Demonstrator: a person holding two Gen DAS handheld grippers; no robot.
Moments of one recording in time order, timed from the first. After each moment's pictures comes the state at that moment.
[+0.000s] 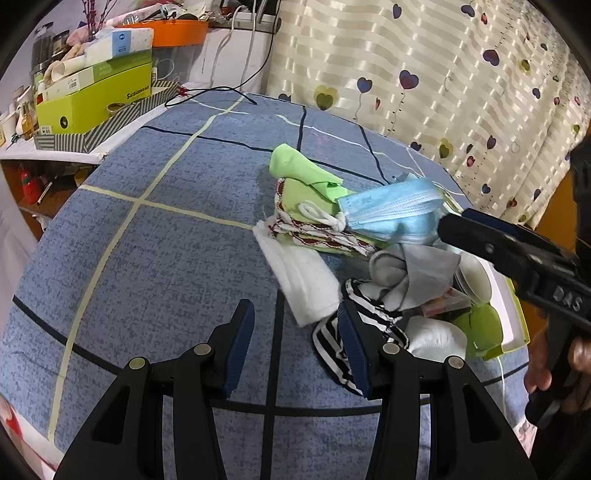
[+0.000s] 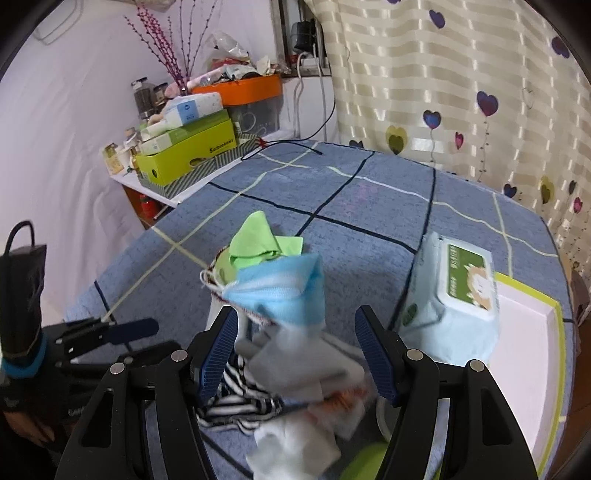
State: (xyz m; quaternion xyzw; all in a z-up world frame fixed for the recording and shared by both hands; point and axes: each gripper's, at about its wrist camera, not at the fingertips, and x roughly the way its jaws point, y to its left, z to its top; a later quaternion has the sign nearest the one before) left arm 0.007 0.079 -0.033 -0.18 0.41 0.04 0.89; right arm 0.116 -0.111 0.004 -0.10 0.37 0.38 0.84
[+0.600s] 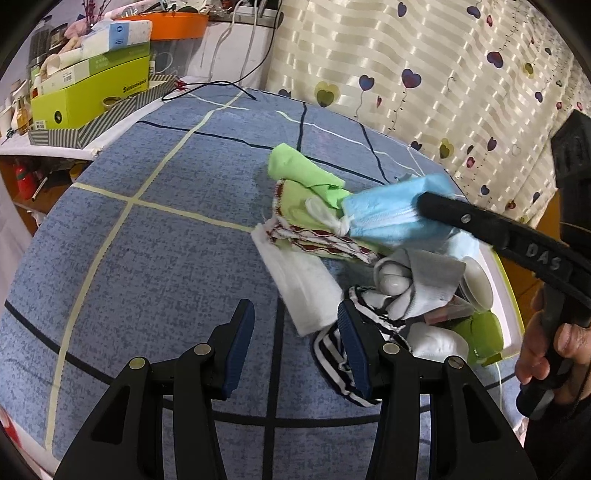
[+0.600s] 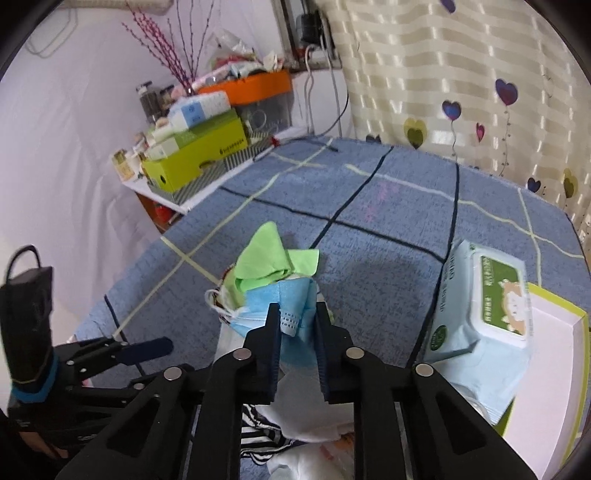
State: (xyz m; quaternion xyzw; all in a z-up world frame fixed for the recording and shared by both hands) left arm 0.018 0.083 -0.036 -0.19 0.42 0.03 0.89; right arm 0.136 -0.101 0.003 -0.07 0.38 0.41 0.83
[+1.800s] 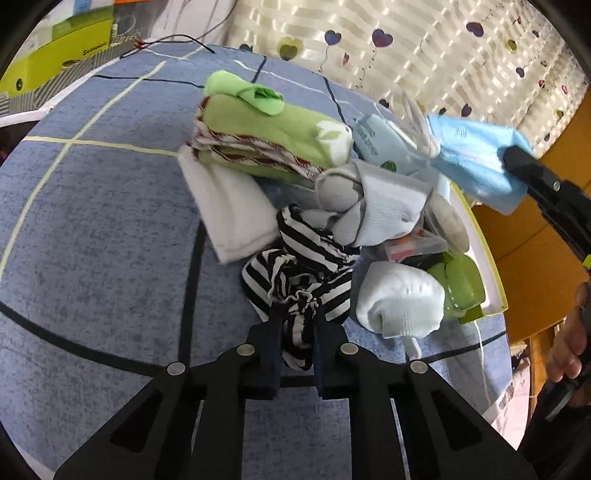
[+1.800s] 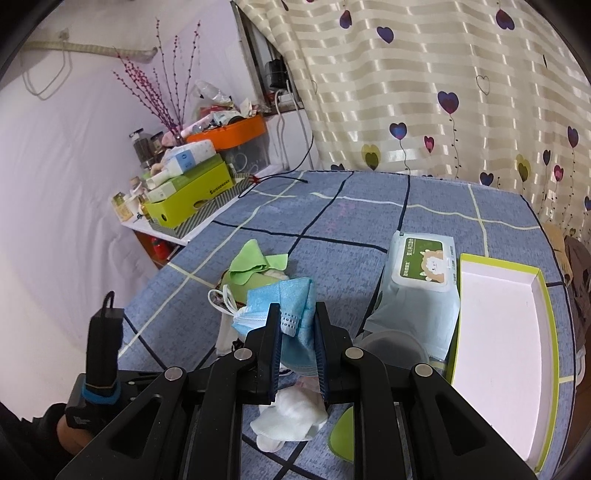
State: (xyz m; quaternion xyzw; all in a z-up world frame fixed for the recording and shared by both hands) left arm 0.008 0.042 -0.066 -0.21 0.46 -0.04 0.86; right arm 0.095 -0.188 0.033 -0.01 0.34 0.38 0.86
